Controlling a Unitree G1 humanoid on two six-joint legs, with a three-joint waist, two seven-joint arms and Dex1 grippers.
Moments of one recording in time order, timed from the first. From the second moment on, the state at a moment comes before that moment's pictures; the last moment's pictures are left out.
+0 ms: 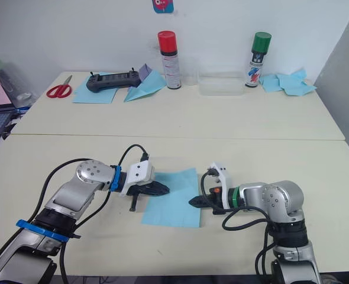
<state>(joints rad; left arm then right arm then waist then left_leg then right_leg) -0.50 0.71 -0.32 0.19 -0.11 0.11 -1.27 -0.43 -0.22 -0.05 -0.27 0.72 1.58 0.49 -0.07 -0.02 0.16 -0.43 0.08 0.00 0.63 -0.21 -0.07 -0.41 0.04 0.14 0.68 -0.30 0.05</state>
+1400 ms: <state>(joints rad) -0.48 0.70 -0.32 0.17 -0.09 0.07 -1.26 -0.42 -0.46 -0.02 -0.36 0.70 1.24 0.58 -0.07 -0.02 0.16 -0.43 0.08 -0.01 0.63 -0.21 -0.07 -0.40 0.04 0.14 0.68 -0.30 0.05</state>
